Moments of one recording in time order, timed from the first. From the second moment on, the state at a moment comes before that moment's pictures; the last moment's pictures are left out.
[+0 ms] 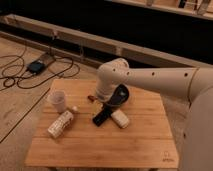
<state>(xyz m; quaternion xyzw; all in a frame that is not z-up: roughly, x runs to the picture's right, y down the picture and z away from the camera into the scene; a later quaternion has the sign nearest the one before) -0.037 0.088 0.746 -0.33 -0.08 0.22 0.91</state>
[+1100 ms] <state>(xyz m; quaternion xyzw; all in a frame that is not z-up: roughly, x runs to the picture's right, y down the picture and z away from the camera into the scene) -0.093 0.072 0.864 -0.34 -0.10 0.14 0.92</state>
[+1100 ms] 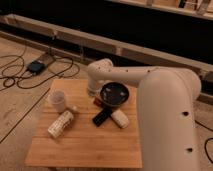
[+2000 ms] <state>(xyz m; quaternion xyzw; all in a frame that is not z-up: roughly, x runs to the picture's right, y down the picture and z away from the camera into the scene) -0.084 0.087 0.921 -0.37 -0.08 0.12 0.92</state>
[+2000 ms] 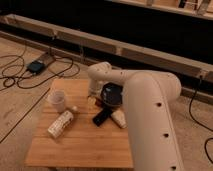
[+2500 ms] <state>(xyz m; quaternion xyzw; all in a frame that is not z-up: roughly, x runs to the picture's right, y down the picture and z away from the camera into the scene) -0.083 0.085 0.935 -0.37 -0.08 0.11 0.92</state>
